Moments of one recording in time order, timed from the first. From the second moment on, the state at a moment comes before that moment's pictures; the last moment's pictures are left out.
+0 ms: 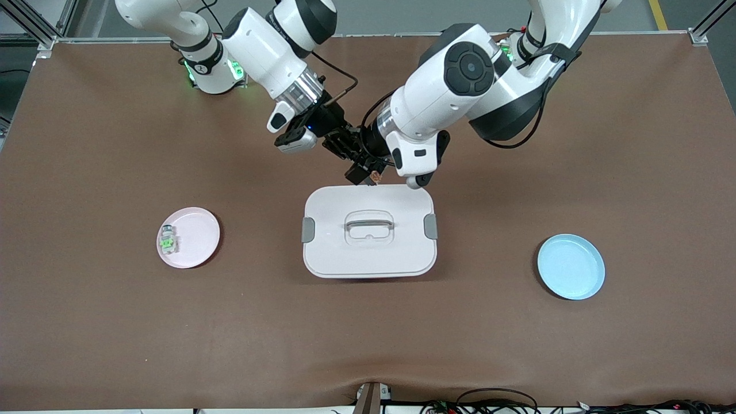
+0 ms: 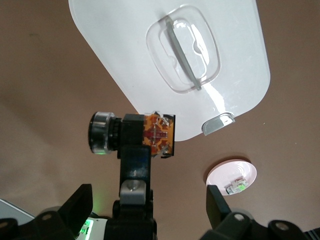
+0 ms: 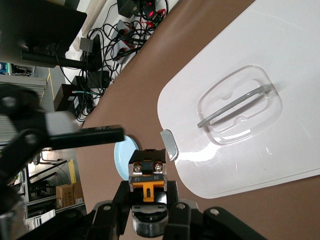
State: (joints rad) left arm -0.28 0.46 -0.55 -1.34 -0.17 1.97 -1.77; right arm 0.79 0.13 0.05 -2.06 0.70 2.99 0.68
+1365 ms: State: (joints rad) left arm 0.06 0.34 -0.55 -1.44 0.08 1.71 -1.03; right arm 0.70 0.15 0.02 -2.07 0.70 2.88 0.44
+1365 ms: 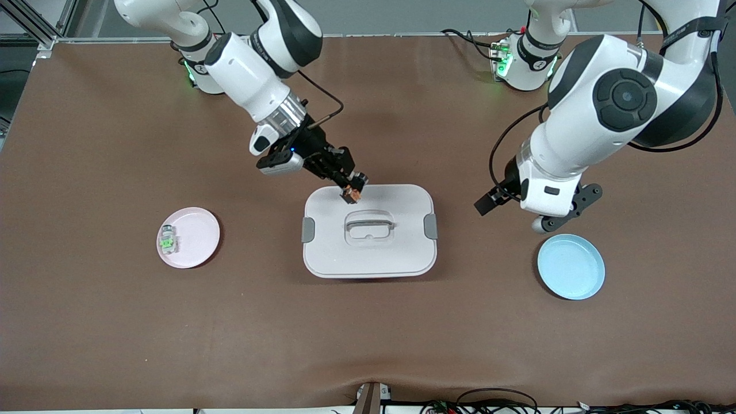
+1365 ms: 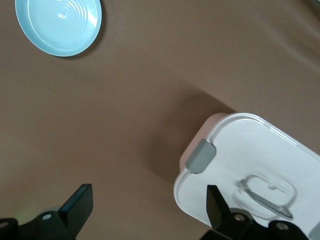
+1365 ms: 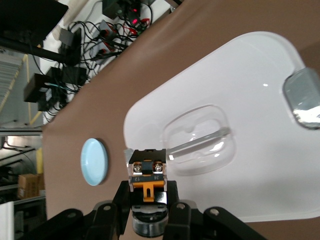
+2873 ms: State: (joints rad) left arm 0.41 0.13 -0.55 -1.61 0.09 1.68 -0.25; right arm 0.21 0.13 0.01 -2.08 0.17 2.30 -0.76
